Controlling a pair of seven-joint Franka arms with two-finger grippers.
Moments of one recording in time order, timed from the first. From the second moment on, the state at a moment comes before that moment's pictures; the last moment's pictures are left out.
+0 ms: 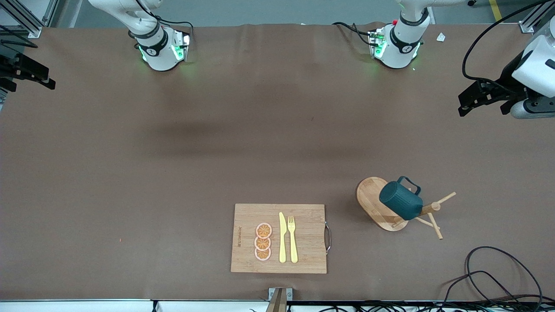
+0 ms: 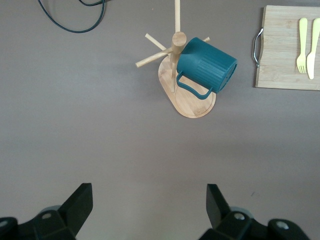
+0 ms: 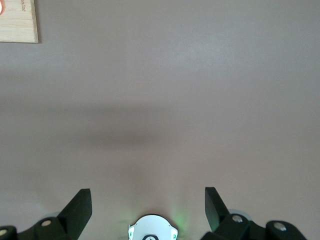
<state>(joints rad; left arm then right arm) -0.02 0.03 -0.14 -1.45 0.02 1.51 -0.18 -0.01 -0.08 -0.07 -1.53 0.02 1.35 -0.11</state>
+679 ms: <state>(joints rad) -0.02 0.05 -0.14 -1.45 0.02 1.51 0.18 -0.01 -0.08 -0.07 -1.53 0.02 1.35 -0.11</state>
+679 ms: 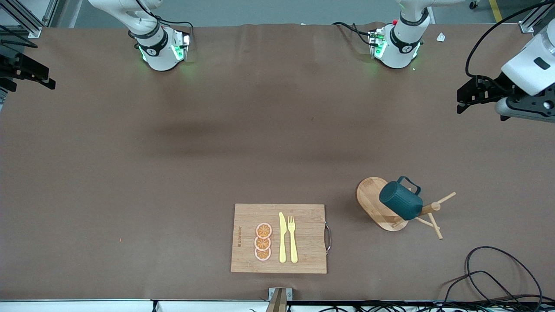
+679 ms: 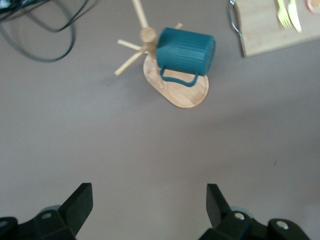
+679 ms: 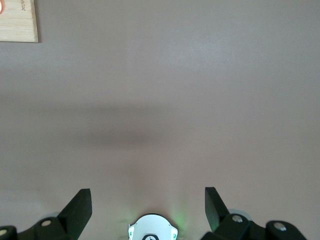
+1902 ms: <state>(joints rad) -0.01 0.11 -0.14 -1.45 0.02 1.66 1.00 -0.01 -0.08 -0.07 -1.53 0.02 1.34 -0.11</state>
